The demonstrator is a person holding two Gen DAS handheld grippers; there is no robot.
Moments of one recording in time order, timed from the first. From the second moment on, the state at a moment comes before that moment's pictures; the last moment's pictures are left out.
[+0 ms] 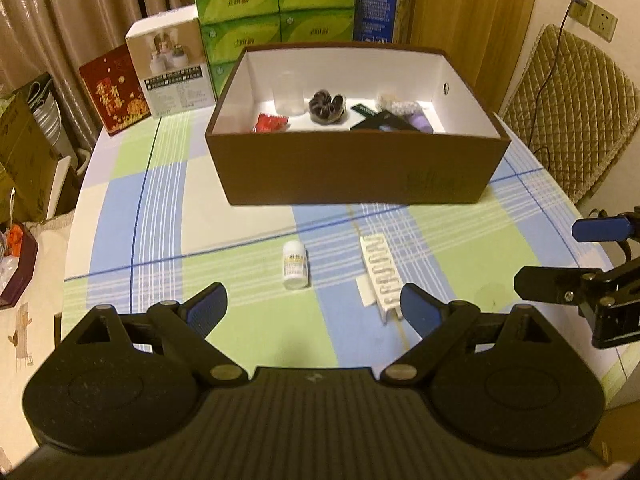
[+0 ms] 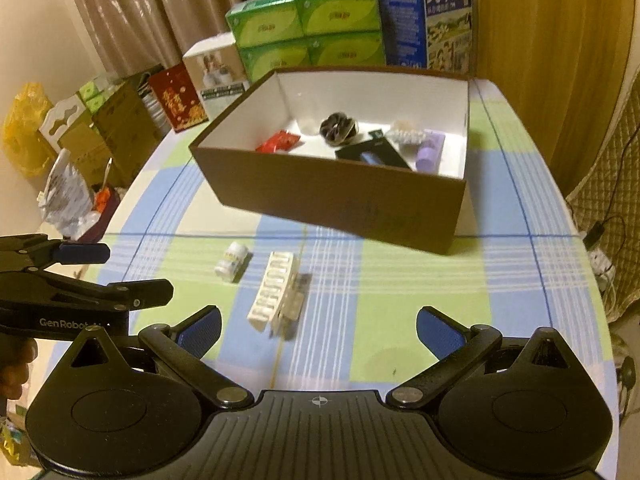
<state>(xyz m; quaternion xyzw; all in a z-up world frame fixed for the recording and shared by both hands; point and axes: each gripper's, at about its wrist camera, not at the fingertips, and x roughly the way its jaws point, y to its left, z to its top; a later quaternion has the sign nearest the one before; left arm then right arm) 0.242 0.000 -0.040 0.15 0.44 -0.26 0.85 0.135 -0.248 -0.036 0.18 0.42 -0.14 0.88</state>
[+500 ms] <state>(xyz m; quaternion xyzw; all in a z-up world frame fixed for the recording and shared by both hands) 0.236 0.012 -0.076 0.16 0.49 -0.24 0.82 0.142 -0.233 -0.066 0.20 0.46 -0.12 0.86</state>
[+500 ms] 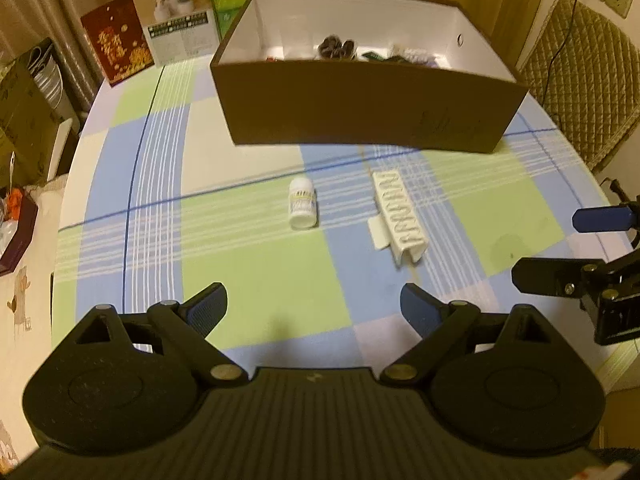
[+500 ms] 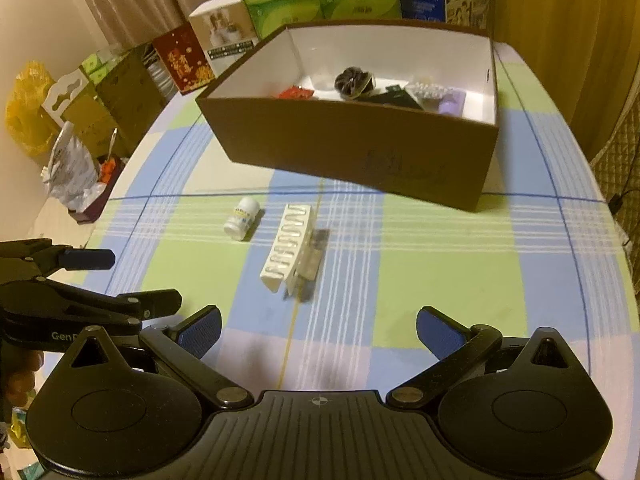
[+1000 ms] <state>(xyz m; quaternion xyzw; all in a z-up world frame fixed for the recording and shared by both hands) 0.240 0.029 -0.112 0.16 0.52 -0.22 0.81 0.157 -0.221 -0.100 0.22 0.49 -0.12 0.84</state>
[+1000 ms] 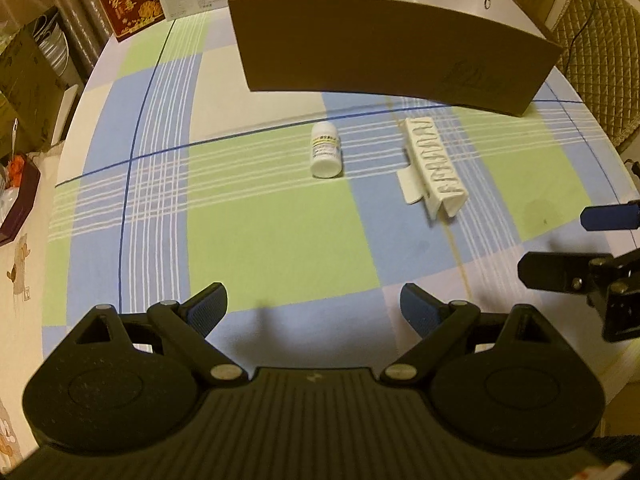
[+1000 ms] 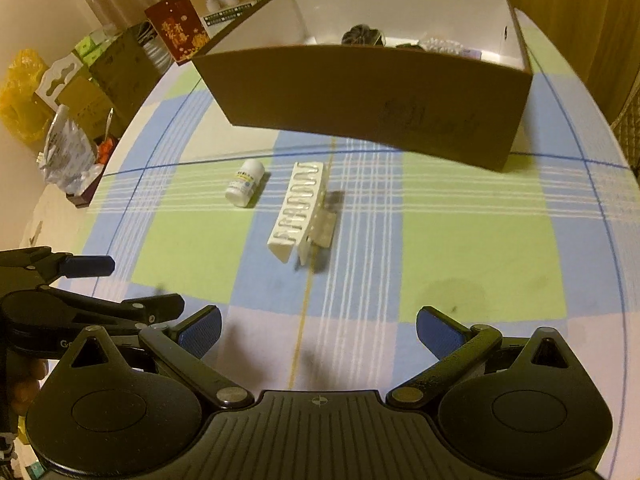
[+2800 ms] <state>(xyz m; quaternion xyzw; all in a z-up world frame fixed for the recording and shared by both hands) 0.338 -0.027 -0.151 0.19 0.47 -0.31 0.81 0.158 -0.323 -0.135 0.21 0.44 -0.29 0.82</state>
